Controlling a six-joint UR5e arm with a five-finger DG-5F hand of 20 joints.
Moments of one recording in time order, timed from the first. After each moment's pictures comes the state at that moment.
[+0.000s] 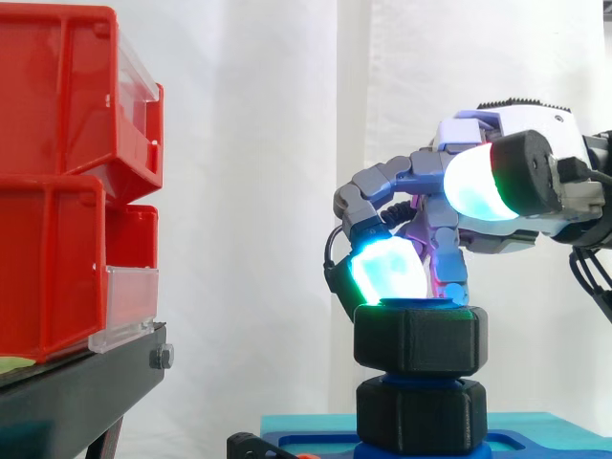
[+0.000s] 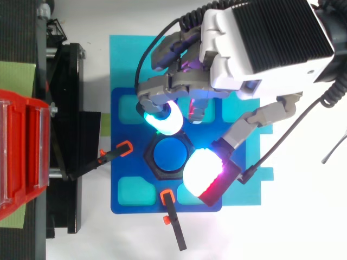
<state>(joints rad) -0.01 -2.24 -1.21 -2.71 -1.85 -1.11</state>
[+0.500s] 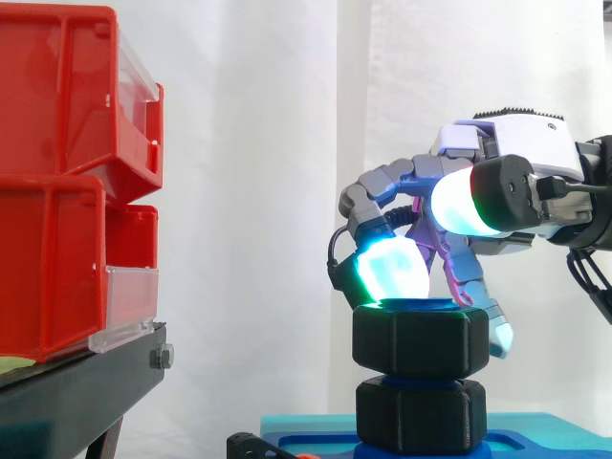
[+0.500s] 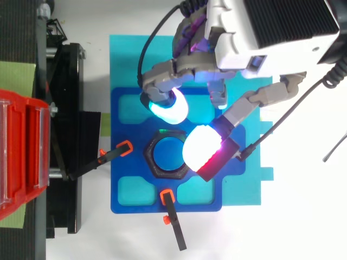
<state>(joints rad) -0.03 -2.24 -1.21 -2.72 -1.85 -1.11</state>
